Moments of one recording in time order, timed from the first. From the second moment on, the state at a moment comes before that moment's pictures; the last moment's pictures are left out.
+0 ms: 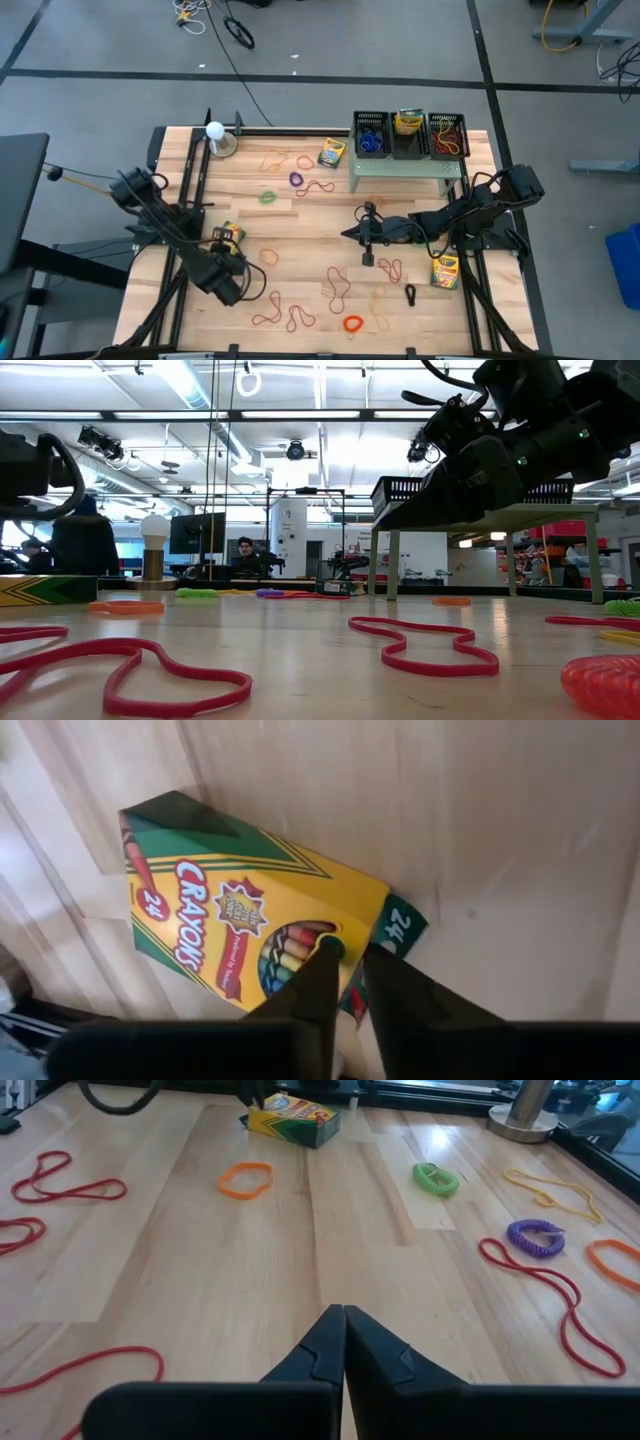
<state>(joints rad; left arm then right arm) -0.81 1.66 0.83 -1.10 -0.26 -0.66 0.23 1.60 0.48 0.70 0.29 0.02</state>
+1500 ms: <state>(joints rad) -0.04 1.61 0.90 0.37 -0.06 -0.96 0.25 1.59 0.48 0.60 0.32 0.12</state>
